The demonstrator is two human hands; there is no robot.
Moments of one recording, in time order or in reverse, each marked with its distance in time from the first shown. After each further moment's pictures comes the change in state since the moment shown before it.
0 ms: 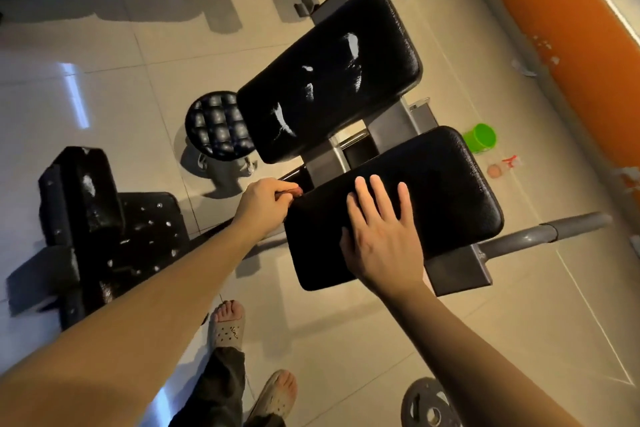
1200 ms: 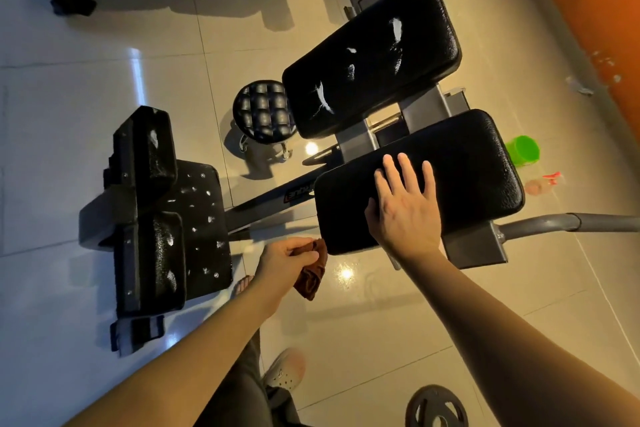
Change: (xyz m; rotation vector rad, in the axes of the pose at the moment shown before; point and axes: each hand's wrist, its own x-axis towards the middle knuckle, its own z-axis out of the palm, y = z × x) left_hand -0.178 -0.015 0.044 -0.672 0.016 -0.487; right_hand -0.010 0.007 0.020 0.026 0.119 -0.034
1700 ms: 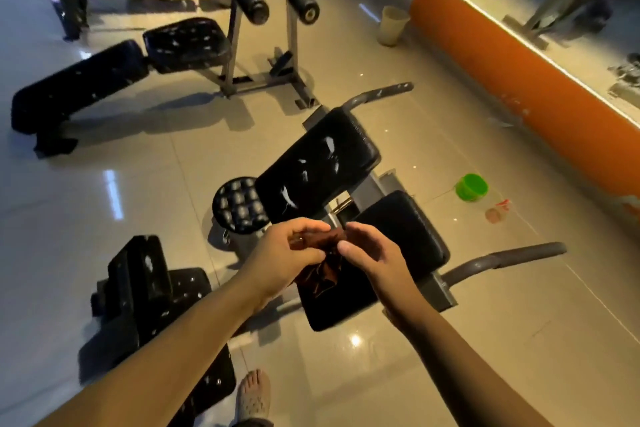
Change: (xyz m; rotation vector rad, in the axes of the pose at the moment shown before) left_hand -0.074 0.237 -0.001 0.328 -0.350 0.426; right_hand -0.005 0.004 -0.152 1.720 -0.007 0.390
